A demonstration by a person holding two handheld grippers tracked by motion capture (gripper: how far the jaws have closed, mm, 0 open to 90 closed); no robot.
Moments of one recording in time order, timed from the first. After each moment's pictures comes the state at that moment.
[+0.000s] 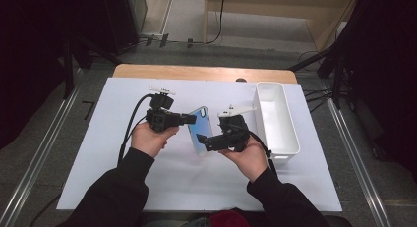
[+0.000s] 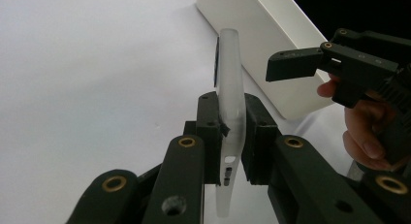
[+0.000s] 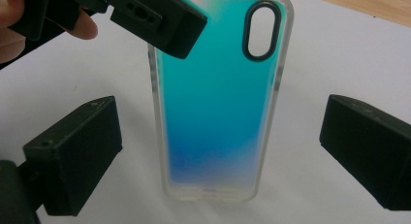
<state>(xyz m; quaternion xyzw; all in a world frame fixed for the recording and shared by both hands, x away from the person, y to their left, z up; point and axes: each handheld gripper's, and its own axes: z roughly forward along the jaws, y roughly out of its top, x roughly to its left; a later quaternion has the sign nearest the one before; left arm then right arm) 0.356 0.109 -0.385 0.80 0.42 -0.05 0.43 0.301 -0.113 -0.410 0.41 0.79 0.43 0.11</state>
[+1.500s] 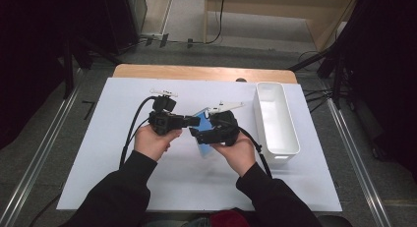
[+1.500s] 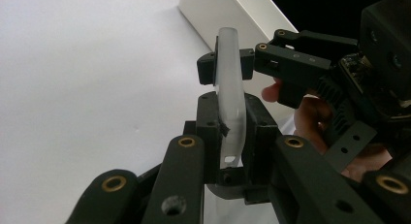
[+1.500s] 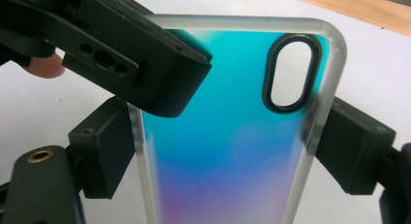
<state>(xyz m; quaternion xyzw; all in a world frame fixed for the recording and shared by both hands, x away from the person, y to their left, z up) 0.348 0.103 -0.383 0.79 0.41 -0.07 0.45 0.319 -0.093 -0.417 0.41 0.80 0.43 0.12</state>
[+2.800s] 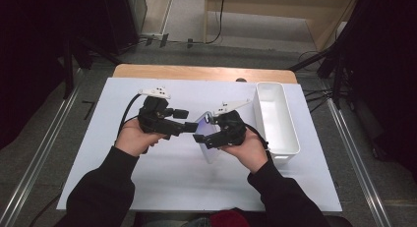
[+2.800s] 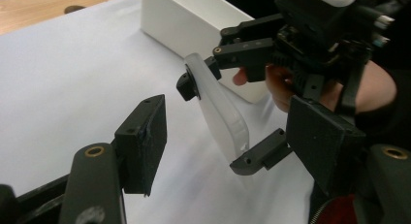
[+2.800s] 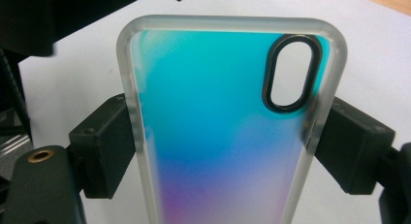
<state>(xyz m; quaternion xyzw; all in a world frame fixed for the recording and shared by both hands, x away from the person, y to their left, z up) 0.339 0.124 -0.359 0.84 0.26 -0.05 0.47 0.319 -0.112 -0.412 0.33 0.83 0.44 0.05</state>
